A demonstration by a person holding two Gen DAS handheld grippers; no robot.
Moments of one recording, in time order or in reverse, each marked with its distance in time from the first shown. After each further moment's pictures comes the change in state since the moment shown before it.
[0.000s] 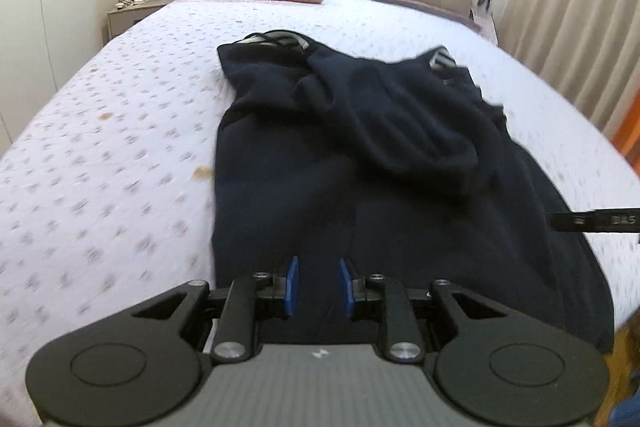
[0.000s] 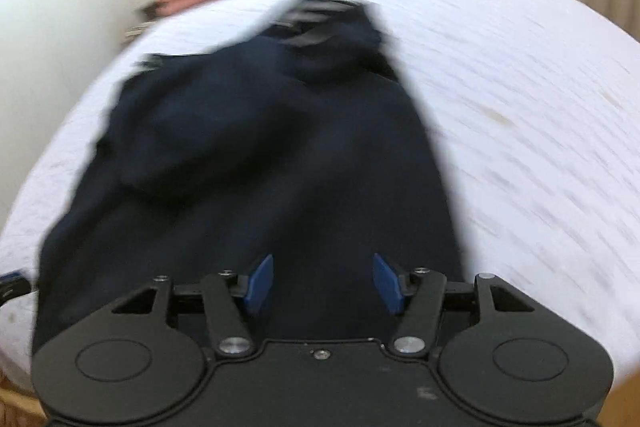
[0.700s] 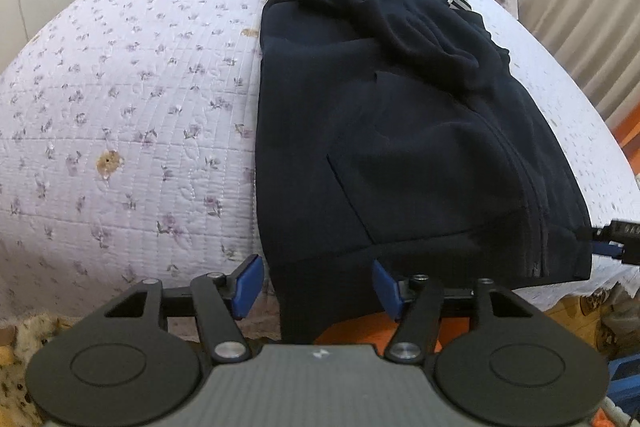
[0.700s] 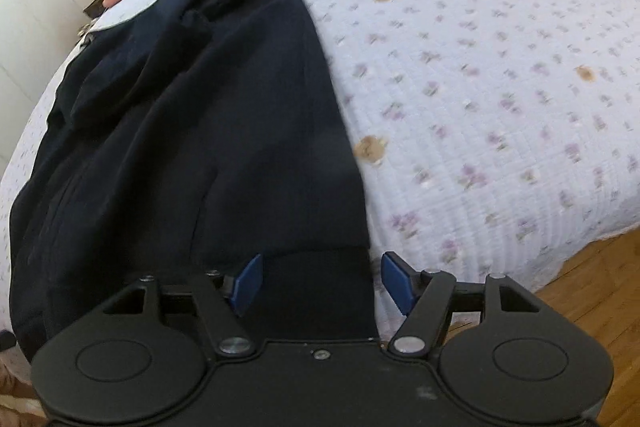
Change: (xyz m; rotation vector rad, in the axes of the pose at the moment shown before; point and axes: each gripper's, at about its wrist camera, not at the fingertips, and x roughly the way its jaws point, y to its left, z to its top) left arm -0.042 0.019 -0.092 -0.153 0.176 -0.029; right arm -0.010 -0.058 -0.077 0.124 0.117 -0.014
